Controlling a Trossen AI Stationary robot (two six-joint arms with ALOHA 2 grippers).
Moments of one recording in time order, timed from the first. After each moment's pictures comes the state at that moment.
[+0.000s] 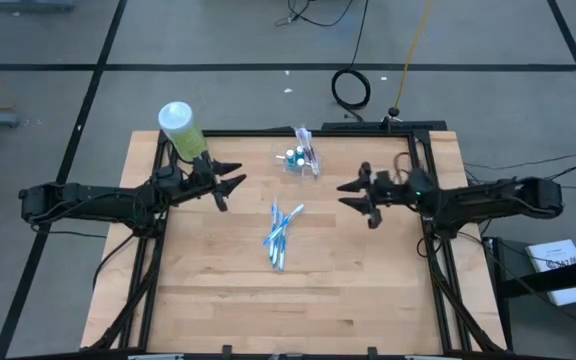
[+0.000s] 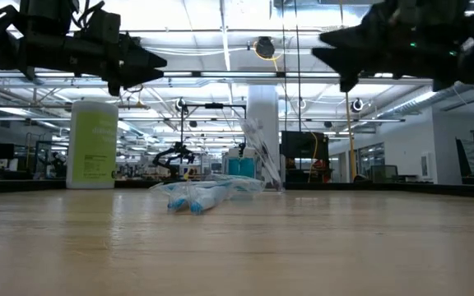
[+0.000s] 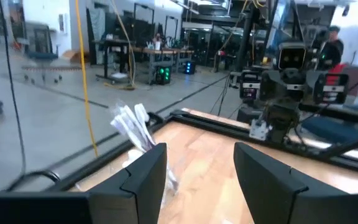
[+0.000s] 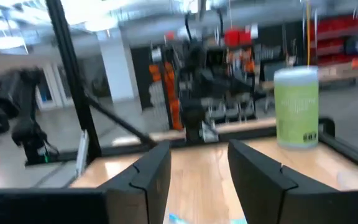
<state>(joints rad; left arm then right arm) 0.27 0.90 0.25 0.71 -0.09 -0.11 -0.25 1.07 0.24 1.01 -0.31 0.21</state>
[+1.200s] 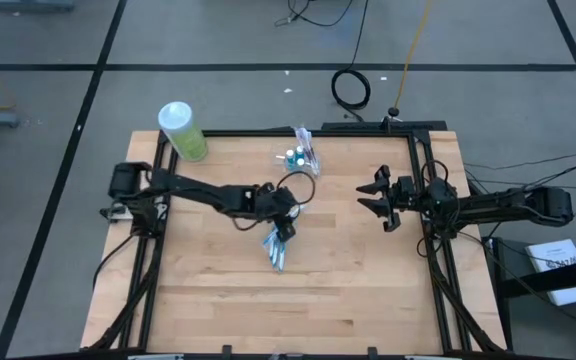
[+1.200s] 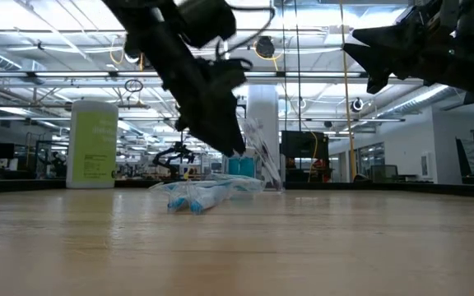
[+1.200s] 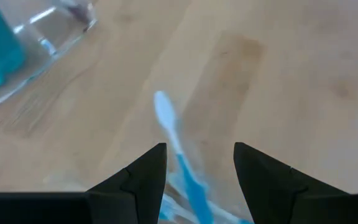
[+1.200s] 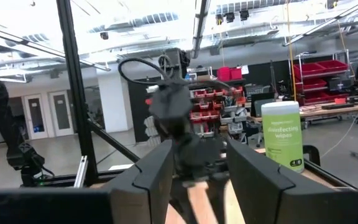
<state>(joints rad) 0.01 1.78 1.10 -0.19 -0.19 -0.35 -0.25 0.88 0.02 1.20 -0.26 0.22</state>
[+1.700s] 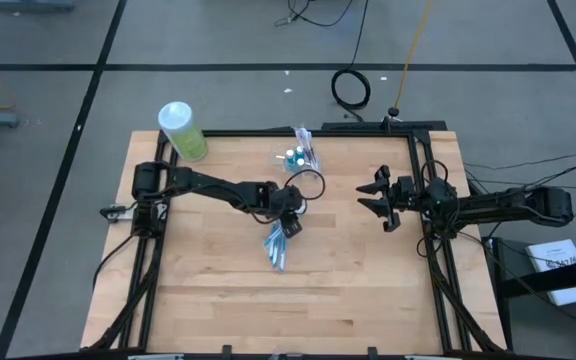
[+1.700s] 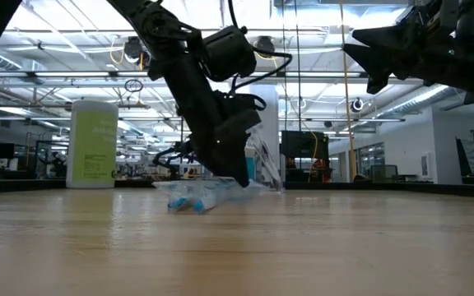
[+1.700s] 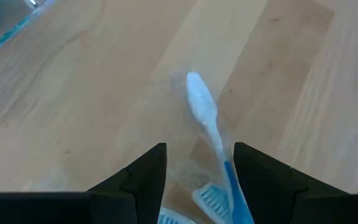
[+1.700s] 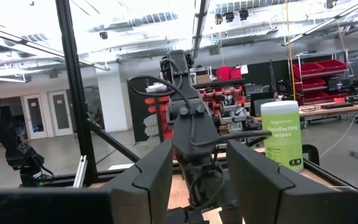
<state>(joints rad) 0.07 1.95 1.21 -0.27 -0.13 -0.38 -0.25 0.88 0.02 1.20 -0.26 0.22</state>
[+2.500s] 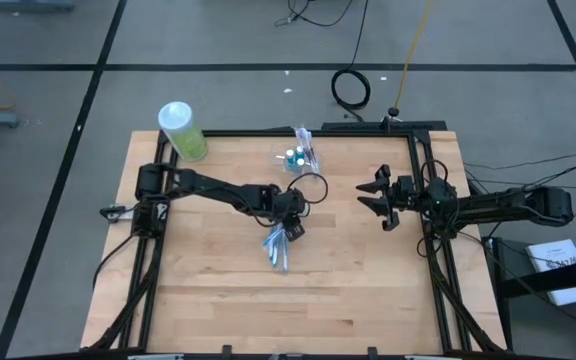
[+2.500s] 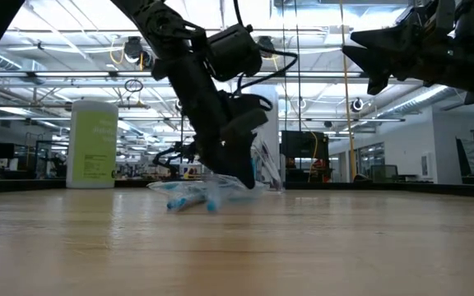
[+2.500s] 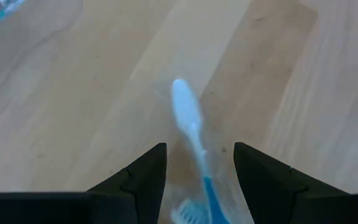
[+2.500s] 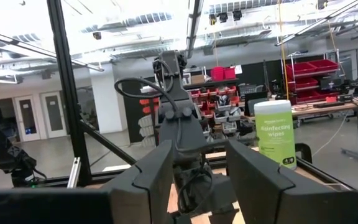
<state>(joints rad) 0.06 1.98 1.24 -0.29 -0.12 -0.41 -0.25 0.88 0.02 1.19 -0.23 0.22</state>
